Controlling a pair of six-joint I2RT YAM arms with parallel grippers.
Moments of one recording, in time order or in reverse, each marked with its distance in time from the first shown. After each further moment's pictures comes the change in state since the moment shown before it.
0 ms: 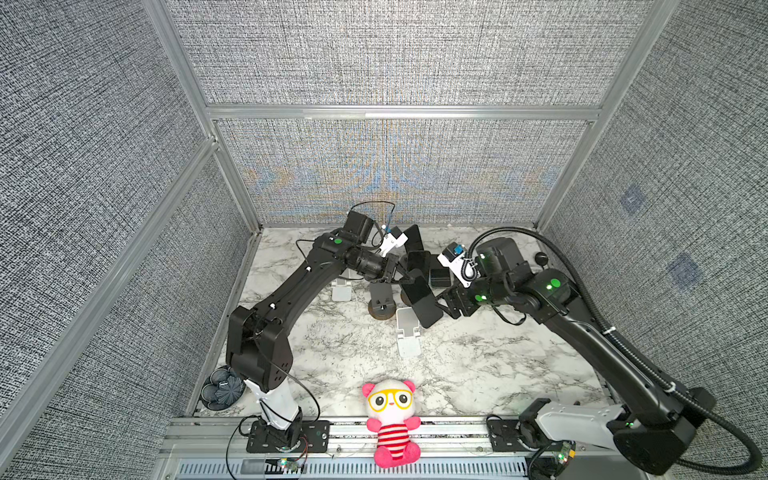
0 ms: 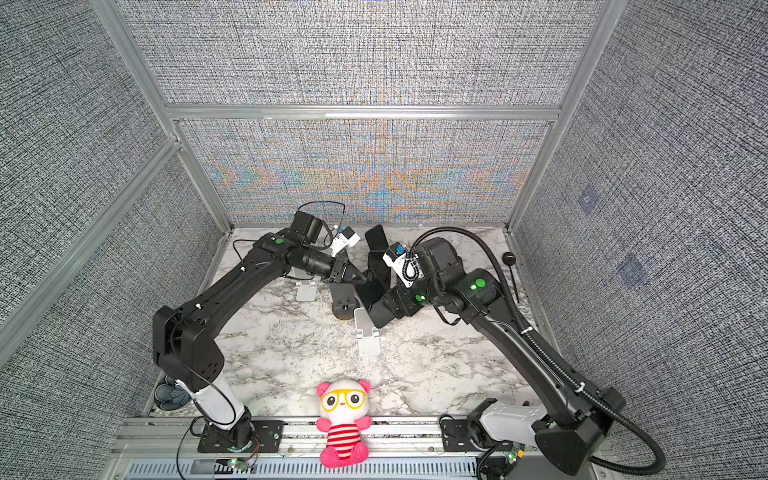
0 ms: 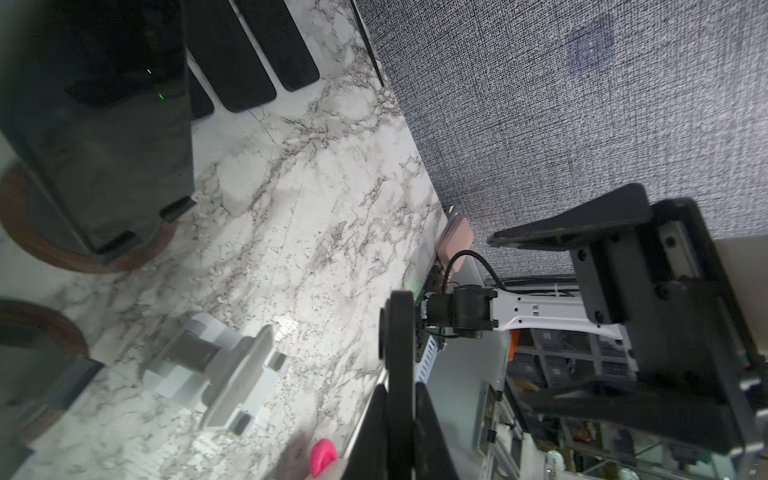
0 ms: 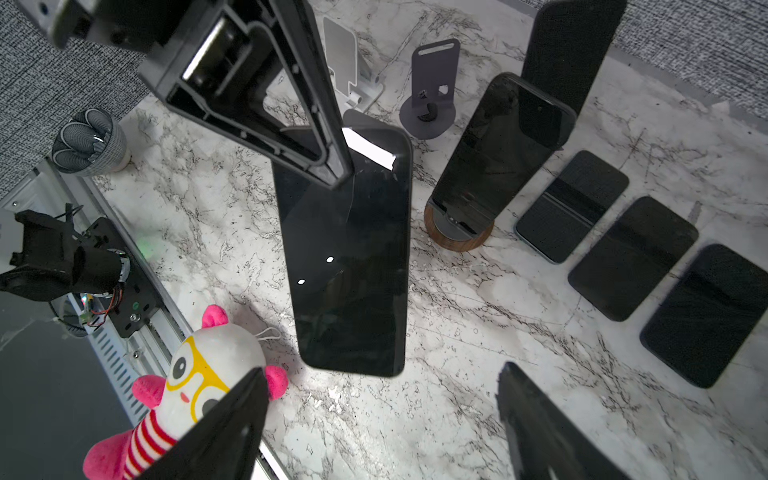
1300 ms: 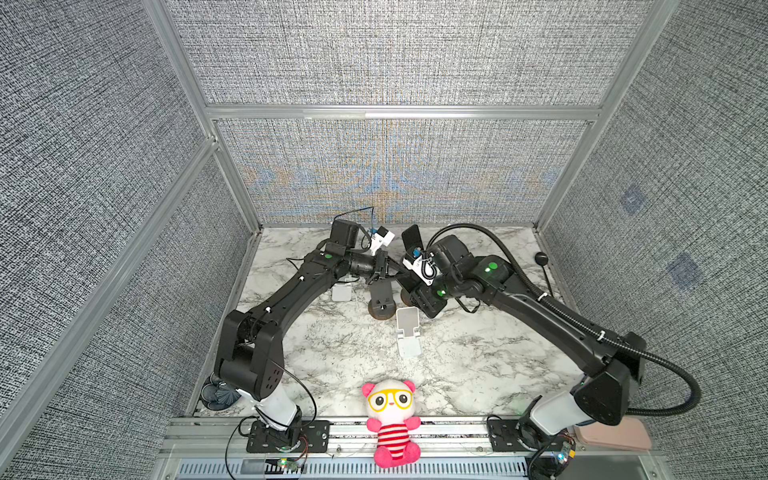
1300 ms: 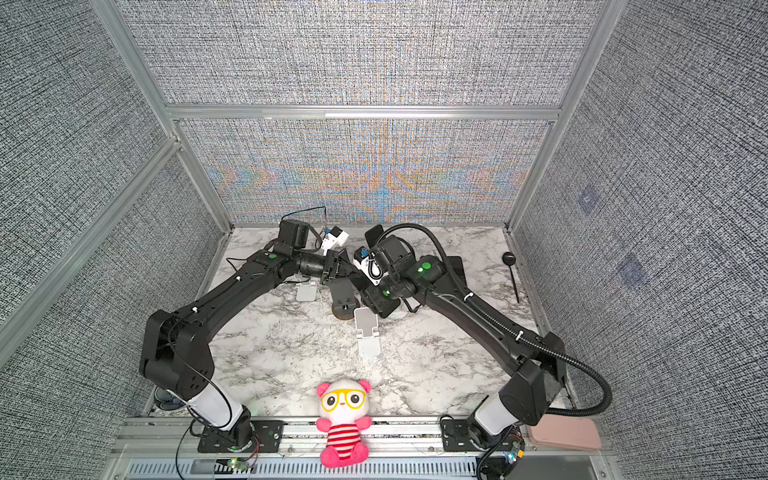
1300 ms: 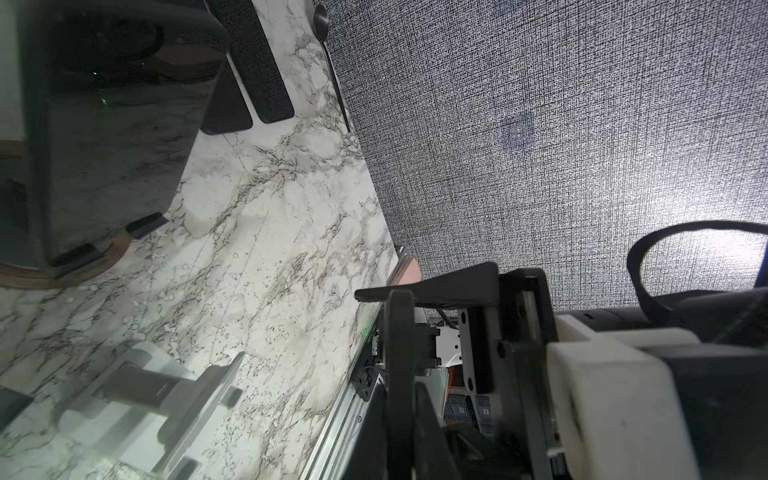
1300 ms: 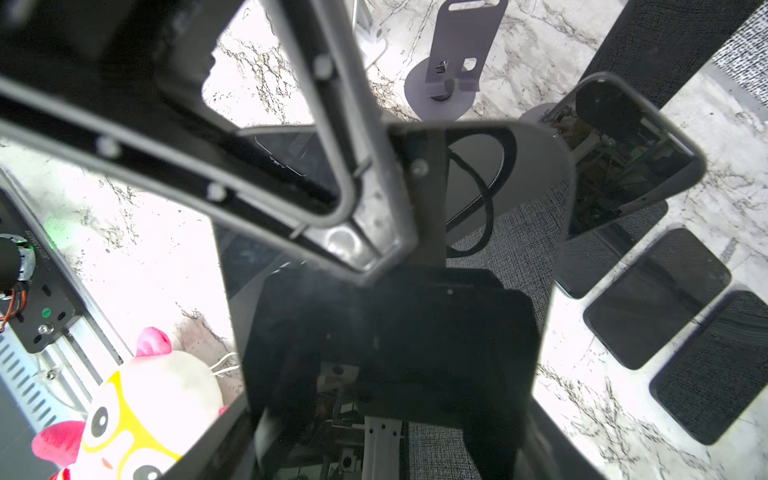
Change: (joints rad) left arm 0.071 -0.046 -0.199 0.396 0.126 -0.293; right arm 0.100 0.267 0.096 0.049 0.138 -0.026
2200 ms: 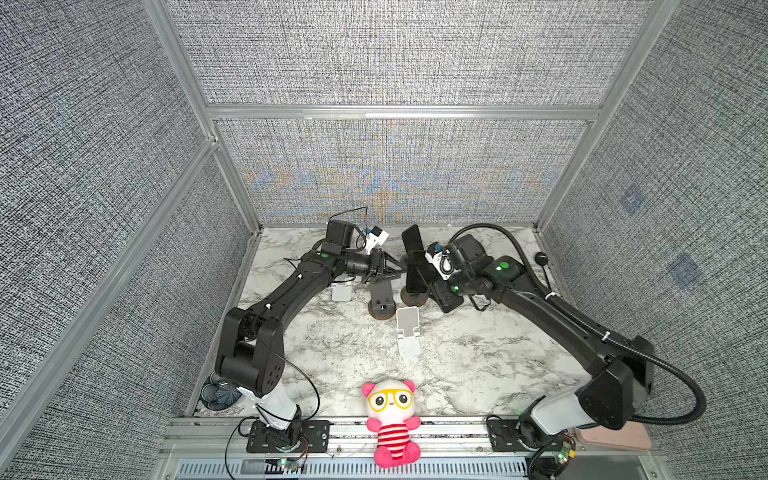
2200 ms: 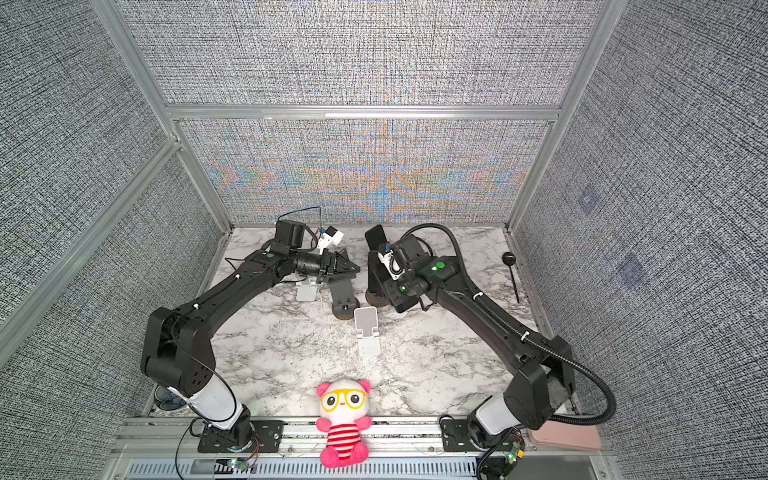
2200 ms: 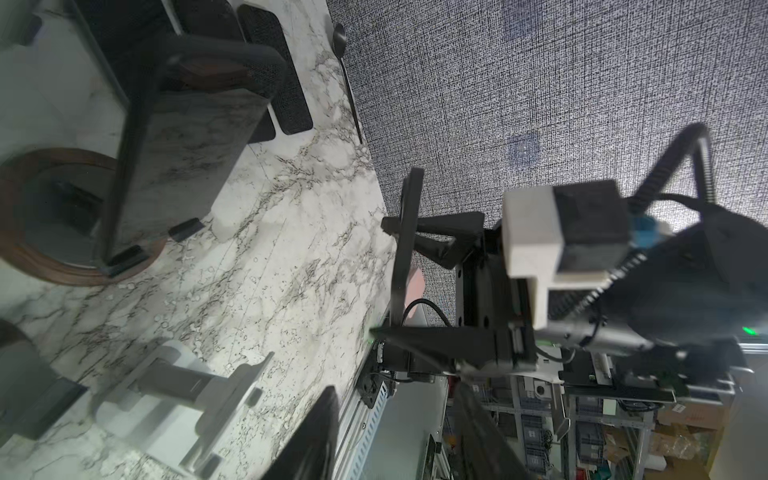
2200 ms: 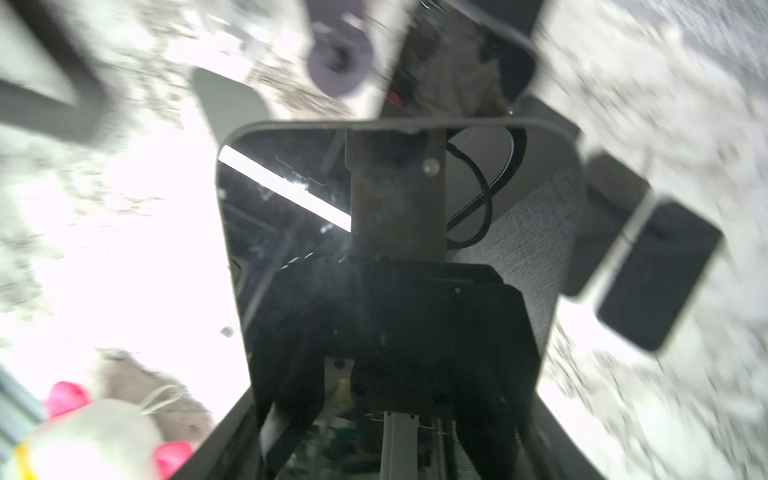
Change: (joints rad) left arm 0.053 0.017 -0.013 0.016 -0.003 -0.005; right arm -0.170 -0.069 -0.155 0.040 0.089 0.061
